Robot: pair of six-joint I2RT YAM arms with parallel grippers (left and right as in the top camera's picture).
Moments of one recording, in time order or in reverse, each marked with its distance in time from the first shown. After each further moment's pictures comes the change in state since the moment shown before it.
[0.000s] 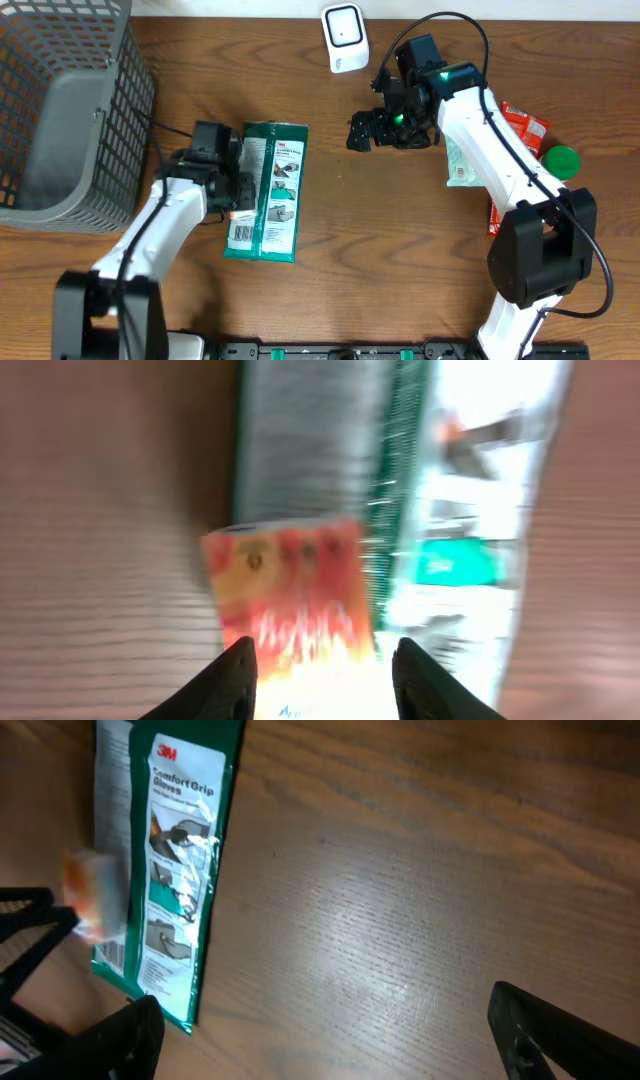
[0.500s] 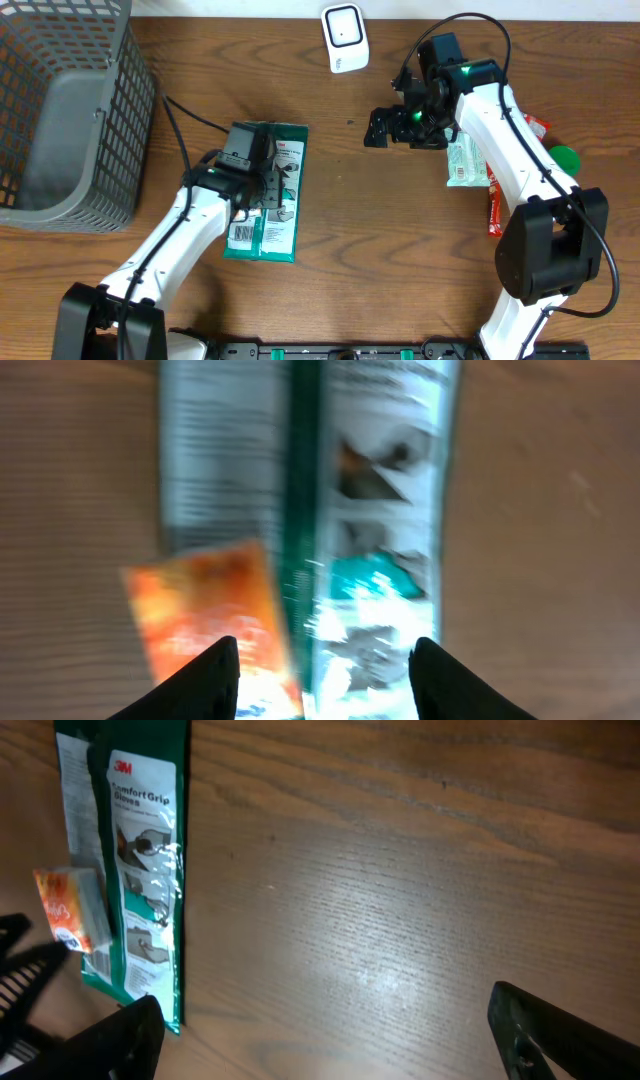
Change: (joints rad) left arm -0.169 -0.039 0.020 0.035 -0.129 -0.076; right arm -0.074 0.000 -0.006 -0.032 0.002 0.000
